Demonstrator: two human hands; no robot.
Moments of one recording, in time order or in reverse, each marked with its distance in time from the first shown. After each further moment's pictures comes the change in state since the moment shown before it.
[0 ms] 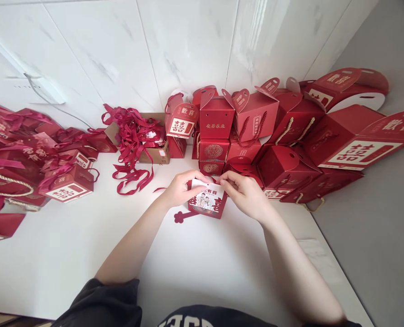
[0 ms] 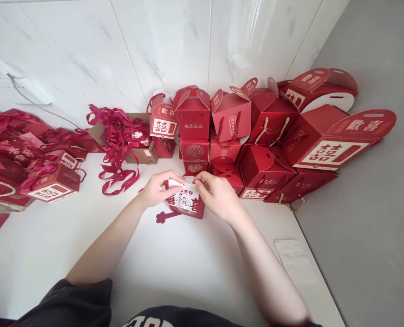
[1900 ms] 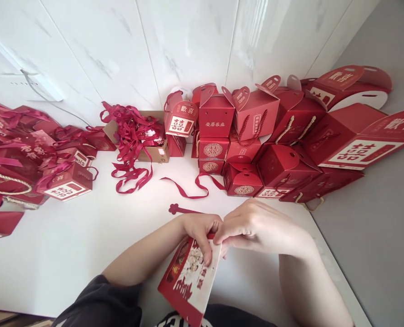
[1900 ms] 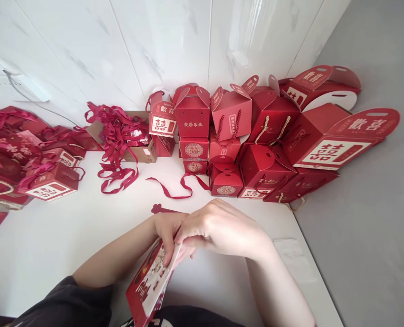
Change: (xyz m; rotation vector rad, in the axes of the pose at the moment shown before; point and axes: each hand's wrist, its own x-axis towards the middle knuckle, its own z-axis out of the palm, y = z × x) left_hand -0.014 0.014 0.054 -0.705 -1.062 -0.312; right_hand -0.034 -0.038 -0.027 0.006 -0.543 -0.537
